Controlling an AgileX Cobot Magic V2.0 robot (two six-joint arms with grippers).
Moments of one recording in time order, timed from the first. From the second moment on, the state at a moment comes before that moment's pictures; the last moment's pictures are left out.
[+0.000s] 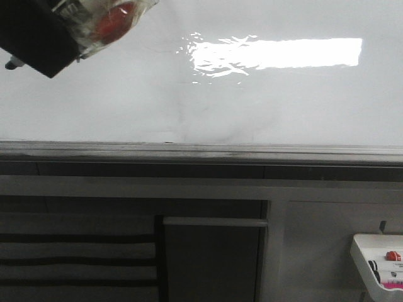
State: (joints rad) left arm -0.55 1.20 -1.05 -0.61 1.10 1.18; right arm 0.65 1.36 -1.26 0.67 1.00 -1.06
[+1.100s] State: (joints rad) left arm -0.55 1.20 -1.05 -0.61 1.08 1.17; right arm 0.65 1.38 -1.27 0.67 1.01 -1.05
